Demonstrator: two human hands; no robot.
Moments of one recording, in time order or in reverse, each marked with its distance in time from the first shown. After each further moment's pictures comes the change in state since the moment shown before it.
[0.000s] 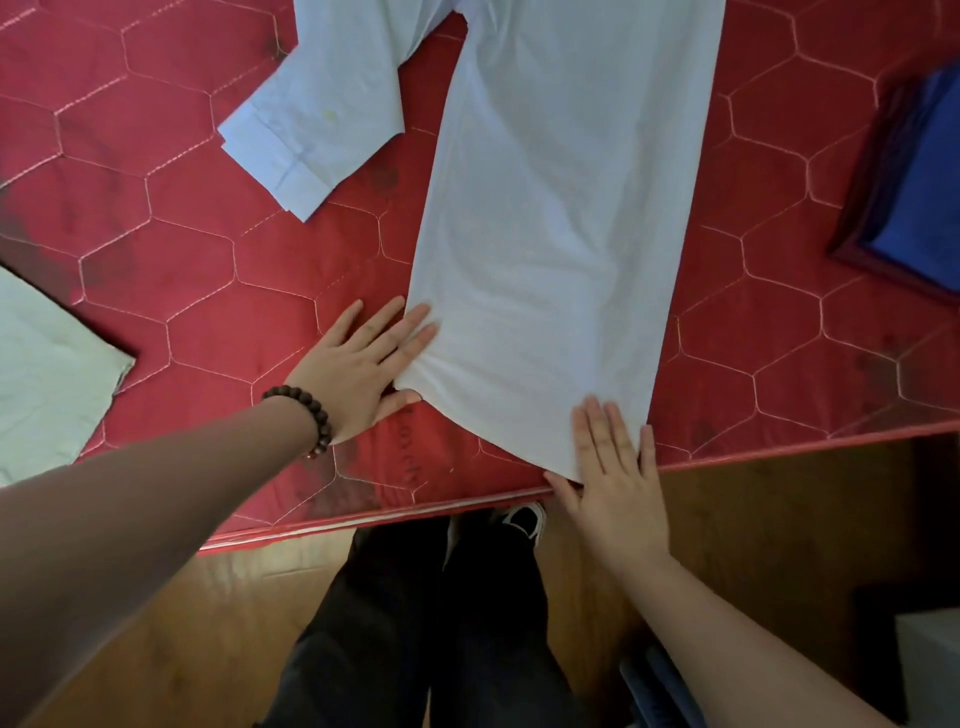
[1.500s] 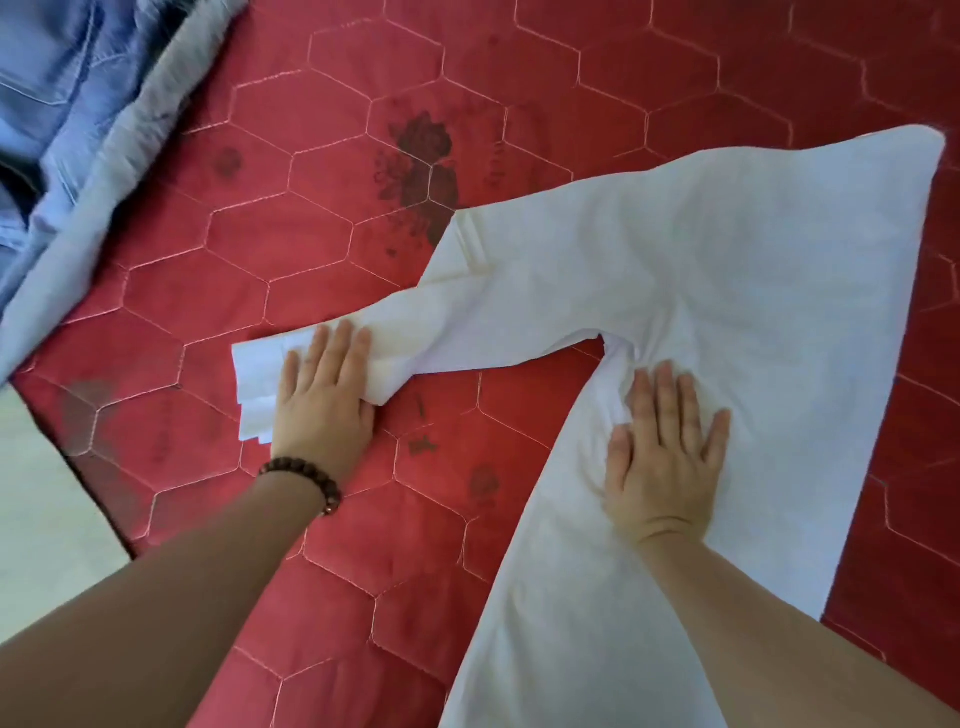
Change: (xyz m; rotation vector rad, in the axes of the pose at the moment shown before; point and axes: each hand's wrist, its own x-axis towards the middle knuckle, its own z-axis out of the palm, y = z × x) left_hand 0.103 -0.201 -0.050 -0.415 0.274 -0.875; right_hand 0.354 -0.039 -0.131 0.105 0.373 0.039
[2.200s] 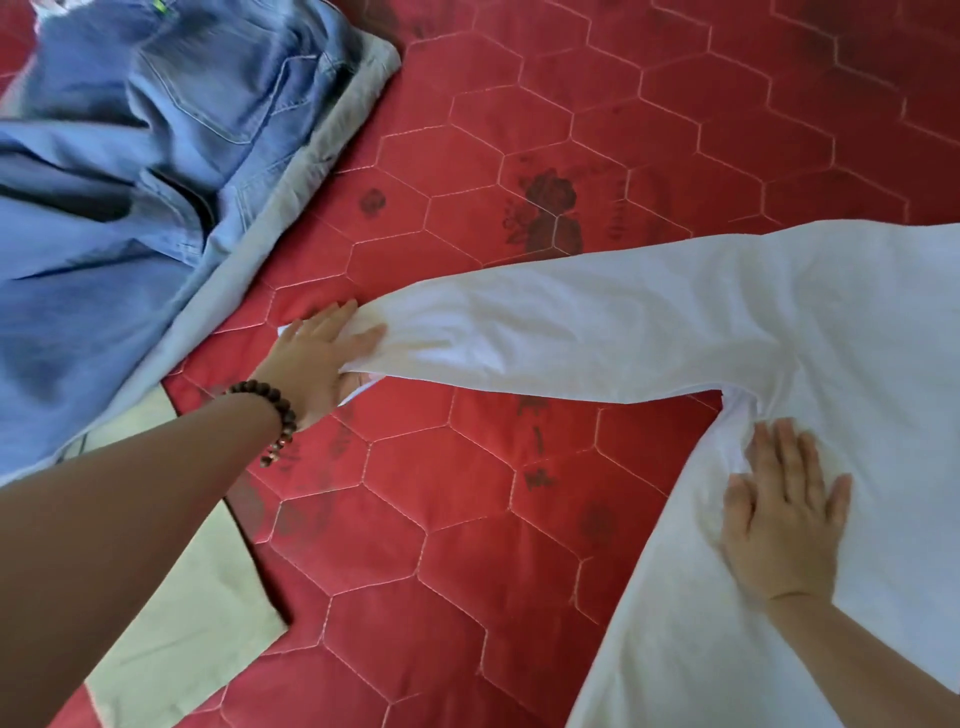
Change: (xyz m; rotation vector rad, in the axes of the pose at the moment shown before) left_hand 0.055 -0.147 -0.073 0.079 -0.264 0.149; right_hand 0.004 -0.020 -0.020 0.054 -0.071 0.102
